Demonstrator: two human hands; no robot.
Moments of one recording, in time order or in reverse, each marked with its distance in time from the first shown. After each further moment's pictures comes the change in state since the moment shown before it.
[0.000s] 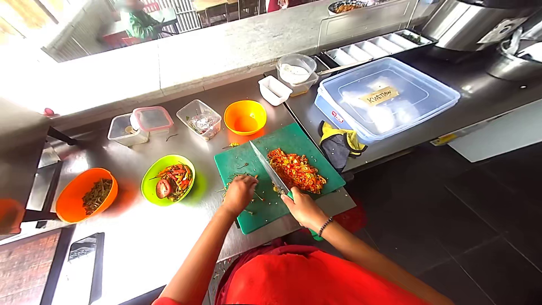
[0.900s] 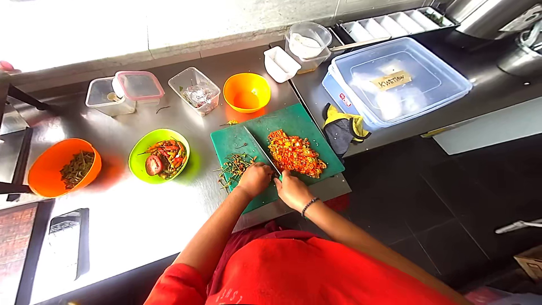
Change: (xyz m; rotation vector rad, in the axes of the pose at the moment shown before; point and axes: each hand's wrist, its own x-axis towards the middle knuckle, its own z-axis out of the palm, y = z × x) left_hand 0.016 0.017 0.042 -0.034 -0.191 0.015; right_hand 0.010 -0.017 0.020 -0.272 0.036 0.092
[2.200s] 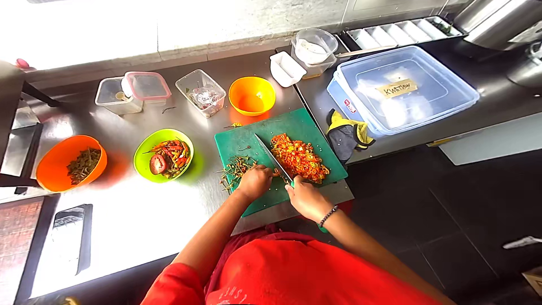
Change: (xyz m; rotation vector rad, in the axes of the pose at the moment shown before) left_hand -0.003 -0.007 -0.001 0.034 0.053 0.055; right_hand -0.024 0.002 -0.026 -0.085 -0.066 0.047
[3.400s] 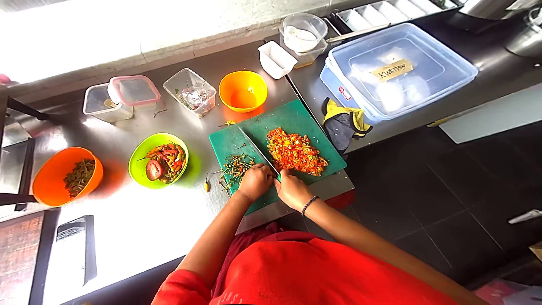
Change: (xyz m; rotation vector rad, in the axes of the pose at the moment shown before) left_hand -0.001 0.000 0.013 -0.072 0.114 0.006; right_hand 0.030 -0.009 0.025 0.083 0.057 -0.056
